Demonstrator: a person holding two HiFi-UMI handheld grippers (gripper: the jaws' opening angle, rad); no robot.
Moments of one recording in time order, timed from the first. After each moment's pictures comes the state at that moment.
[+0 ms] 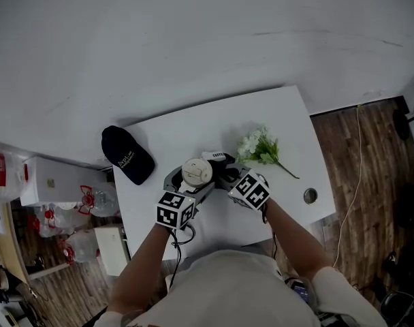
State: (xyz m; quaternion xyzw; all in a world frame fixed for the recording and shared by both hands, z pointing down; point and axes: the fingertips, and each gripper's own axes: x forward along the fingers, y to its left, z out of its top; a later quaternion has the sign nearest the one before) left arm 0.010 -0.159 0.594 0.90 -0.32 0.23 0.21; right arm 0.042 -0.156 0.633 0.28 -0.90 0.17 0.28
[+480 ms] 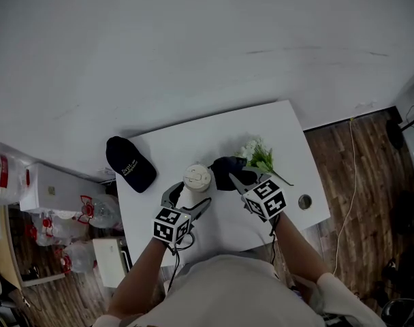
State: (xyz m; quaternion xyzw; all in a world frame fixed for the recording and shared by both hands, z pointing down) left arm -0.009 -0.122 0.577 0.91 -0.31 0.21 0.20; right arm 0.097 -0.154 0.544 0.41 -0.86 0.20 0.22
